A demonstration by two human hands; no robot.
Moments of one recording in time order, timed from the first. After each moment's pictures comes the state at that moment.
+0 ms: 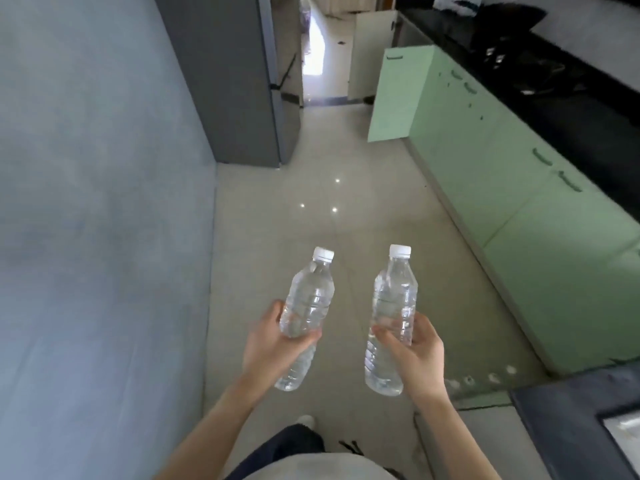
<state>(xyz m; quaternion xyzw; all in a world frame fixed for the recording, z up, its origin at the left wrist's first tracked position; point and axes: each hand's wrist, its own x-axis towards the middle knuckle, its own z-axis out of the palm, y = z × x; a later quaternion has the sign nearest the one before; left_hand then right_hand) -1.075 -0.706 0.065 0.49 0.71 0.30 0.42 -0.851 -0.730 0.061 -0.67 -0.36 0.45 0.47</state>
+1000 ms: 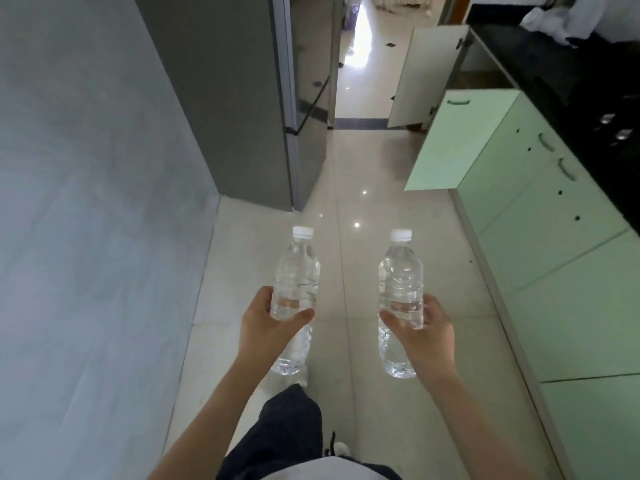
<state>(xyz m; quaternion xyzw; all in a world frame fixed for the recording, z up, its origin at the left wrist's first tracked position) -1.067 -0.095 0.071 0.39 0.75 0.36 0.40 -0.828 -0.071 0.064 -0.69 -0.45 0.41 0.39</state>
